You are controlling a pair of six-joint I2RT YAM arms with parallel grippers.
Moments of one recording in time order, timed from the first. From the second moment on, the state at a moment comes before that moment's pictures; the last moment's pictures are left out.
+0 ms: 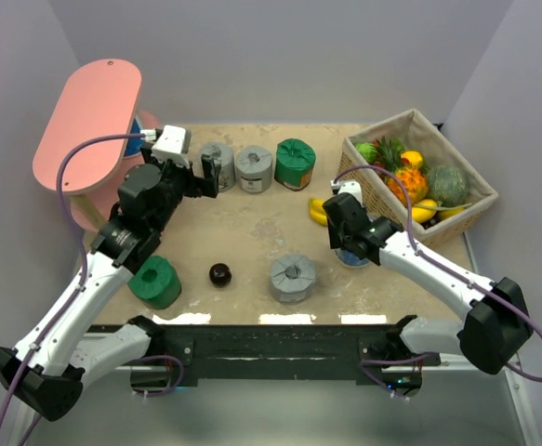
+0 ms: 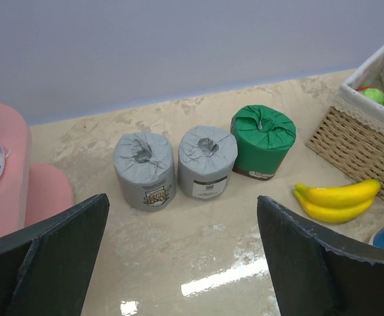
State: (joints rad) left arm -0.49 0.98 1.07 -0.19 -0.21 -0.08; right arm 0.65 1.27 0.89 -0.59 0.50 0.38
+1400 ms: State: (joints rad) left arm -0.45 0.72 0.98 -0.07 -0.30 -0.08; right arm 0.99 2.04 1.70 -0.44 0.39 0.32
